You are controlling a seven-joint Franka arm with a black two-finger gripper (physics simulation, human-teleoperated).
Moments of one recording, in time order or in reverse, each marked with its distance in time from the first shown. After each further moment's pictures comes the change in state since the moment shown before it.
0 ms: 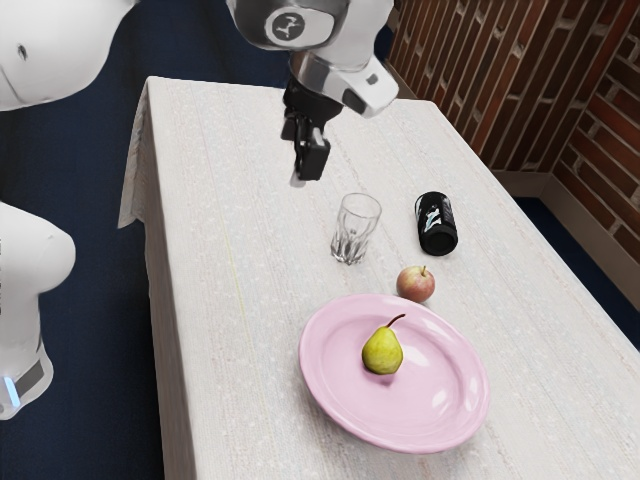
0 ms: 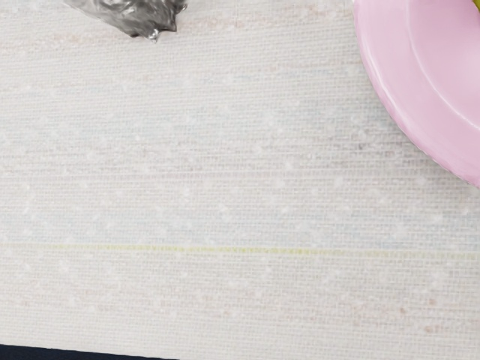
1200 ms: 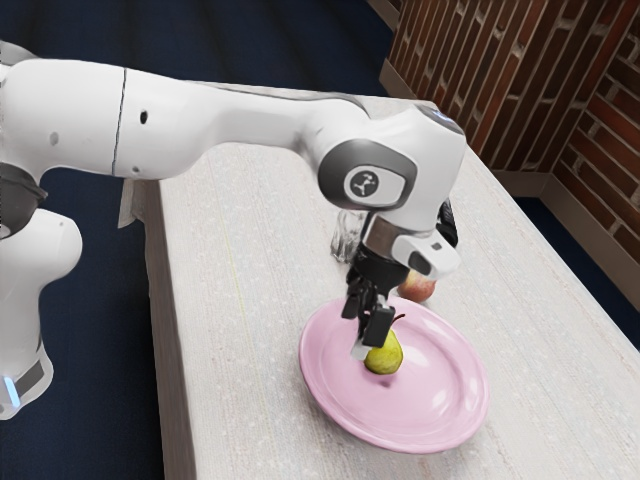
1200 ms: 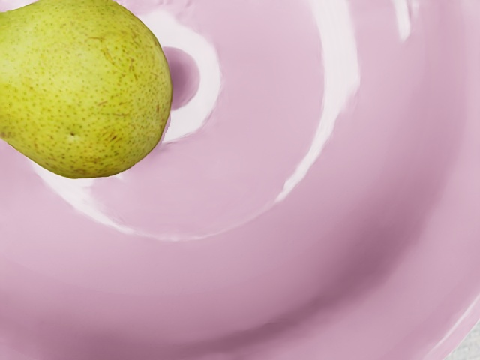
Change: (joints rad) arm 0.337 0.107 -0.577 -0.094 -0.422 0.296 -0.020
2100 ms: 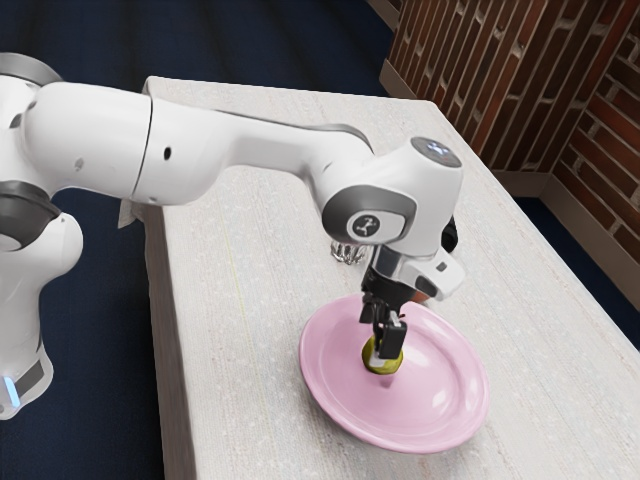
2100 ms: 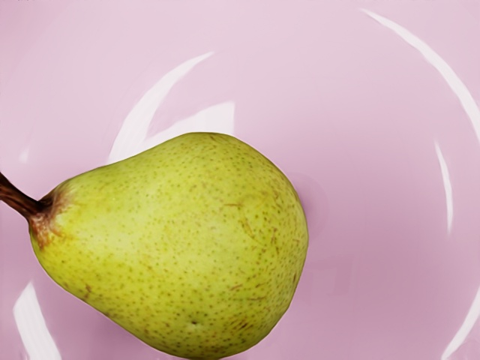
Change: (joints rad) arm 0.090 -0.022 -0.116 -0.060 0.061 0.234 -0.009
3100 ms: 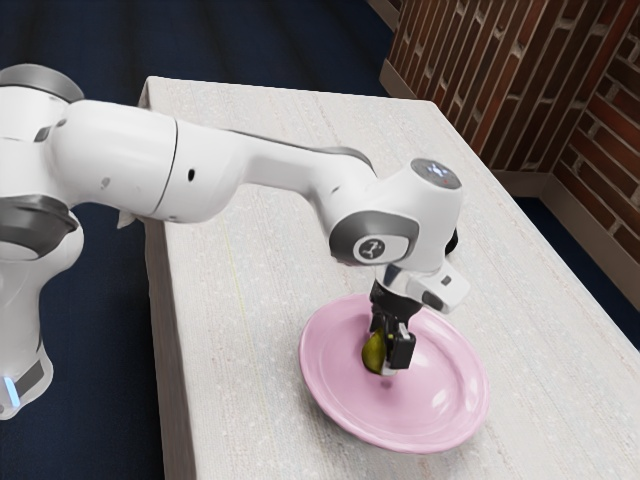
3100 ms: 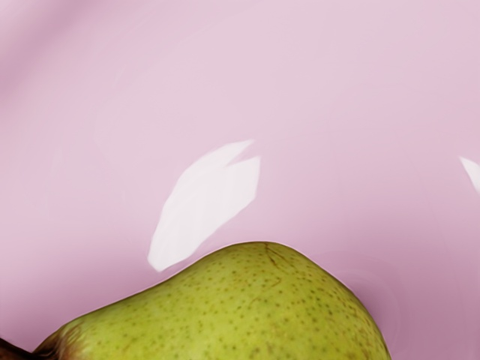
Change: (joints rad) arm 0.112 -0.022 -0.115 -0.011 -0.015 0.111 -0.002
